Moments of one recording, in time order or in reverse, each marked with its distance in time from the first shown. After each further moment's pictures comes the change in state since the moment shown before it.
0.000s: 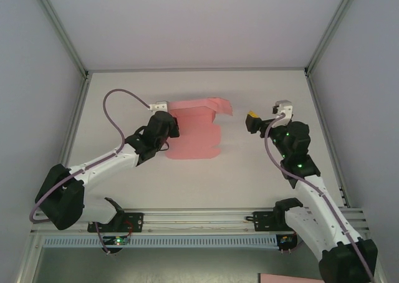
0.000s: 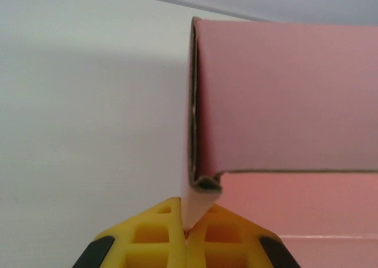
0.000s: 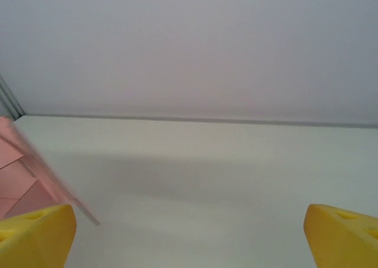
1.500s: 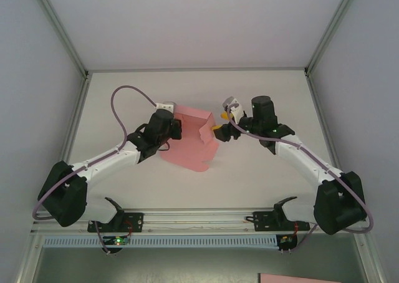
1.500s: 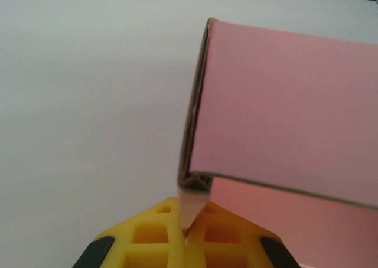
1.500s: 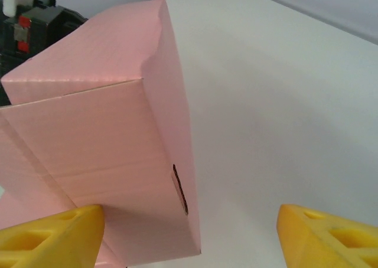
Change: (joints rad) left arm 0.012 0.039 0.032 -0.030 0.137 0.083; right arm 0.233 0.479 0.306 -0.215 -0.462 -0.331
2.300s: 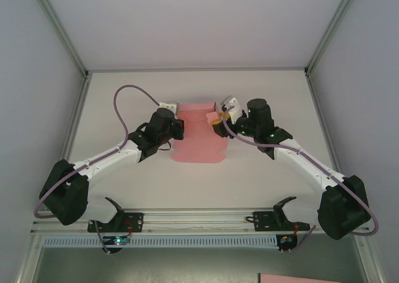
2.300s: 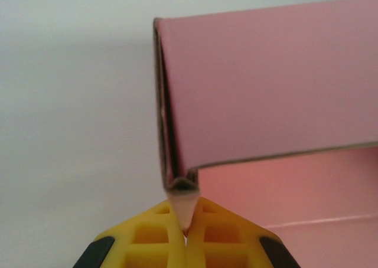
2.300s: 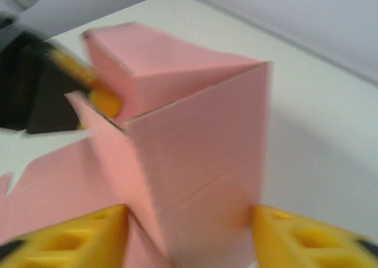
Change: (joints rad) left arm 0.000 0.025 0.018 0.012 0.076 0.012; right arm 0.104 -0.023 -0.023 0.103 0.298 0.064
